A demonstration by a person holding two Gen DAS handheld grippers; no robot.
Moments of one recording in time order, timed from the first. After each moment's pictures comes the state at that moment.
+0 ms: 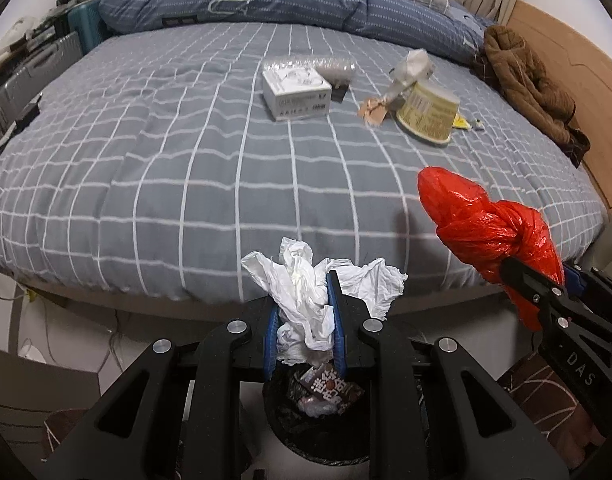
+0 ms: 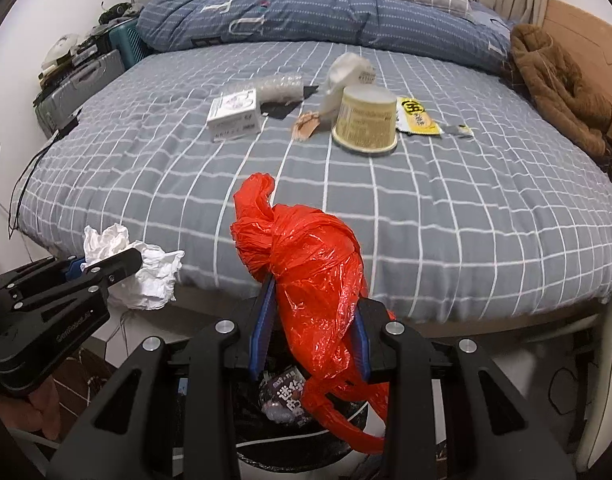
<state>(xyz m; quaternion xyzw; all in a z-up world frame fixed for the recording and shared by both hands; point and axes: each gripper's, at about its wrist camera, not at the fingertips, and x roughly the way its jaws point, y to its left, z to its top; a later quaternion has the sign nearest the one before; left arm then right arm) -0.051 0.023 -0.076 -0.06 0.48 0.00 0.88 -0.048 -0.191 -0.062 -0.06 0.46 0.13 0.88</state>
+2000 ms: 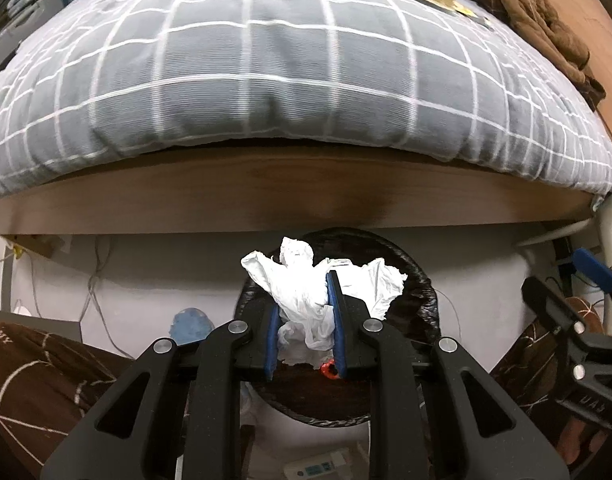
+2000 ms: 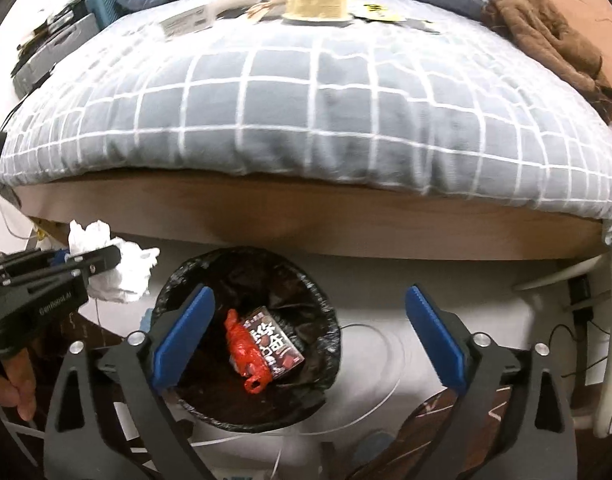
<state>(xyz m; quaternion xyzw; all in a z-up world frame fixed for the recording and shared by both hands) -0.084 -0.022 -0.183 -0.05 0.56 -0.01 0.82 -0.086 -0.262 -0.149 -0.06 0.51 0.09 0.85</state>
